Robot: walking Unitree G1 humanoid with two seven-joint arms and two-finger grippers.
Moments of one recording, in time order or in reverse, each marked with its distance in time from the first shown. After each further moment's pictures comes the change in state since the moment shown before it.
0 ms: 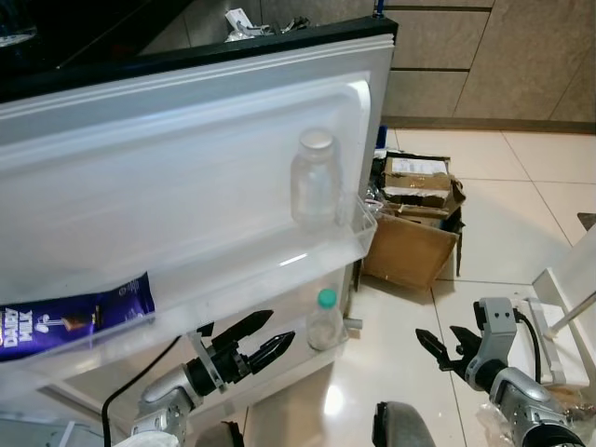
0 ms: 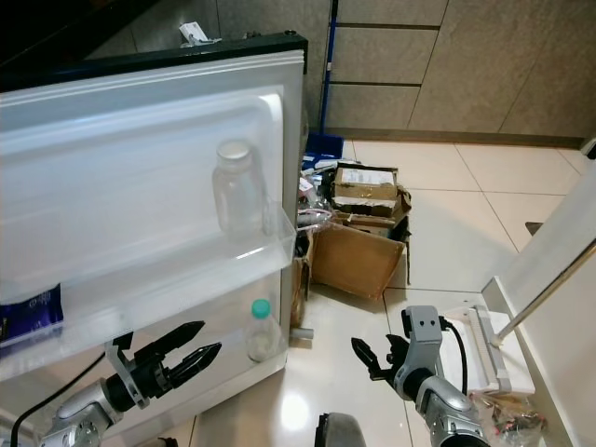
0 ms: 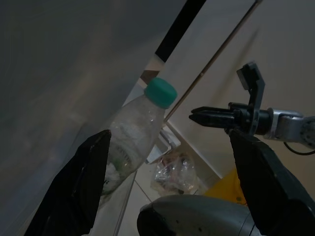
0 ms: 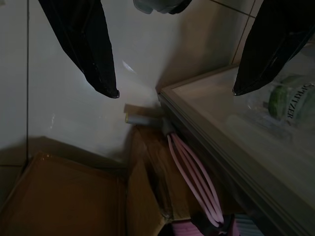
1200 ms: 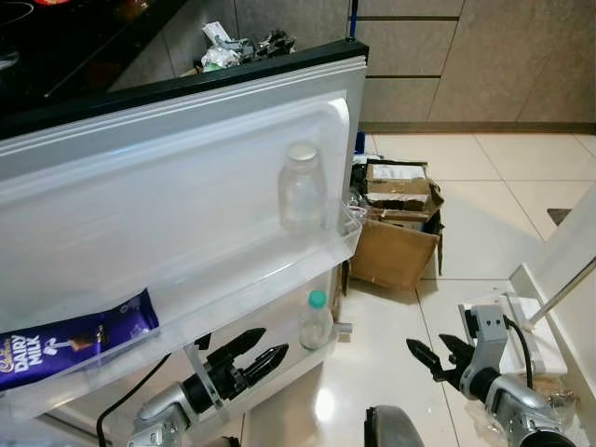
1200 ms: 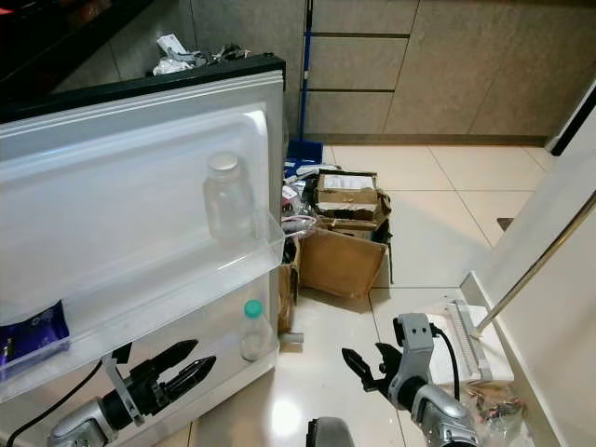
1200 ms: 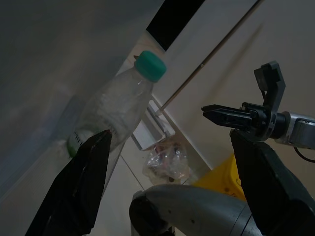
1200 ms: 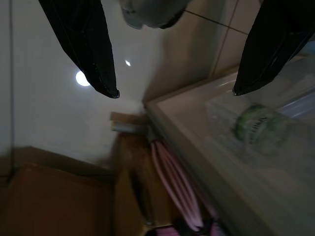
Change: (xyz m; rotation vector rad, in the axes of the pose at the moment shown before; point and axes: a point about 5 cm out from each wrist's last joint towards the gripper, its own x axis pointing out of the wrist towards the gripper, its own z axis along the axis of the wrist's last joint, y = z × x) left arm -0.015 0.000 -0.018 -0.091 0.025 0.091; right arm -0.002 0.011 -0.015 0.020 0.038 0.092
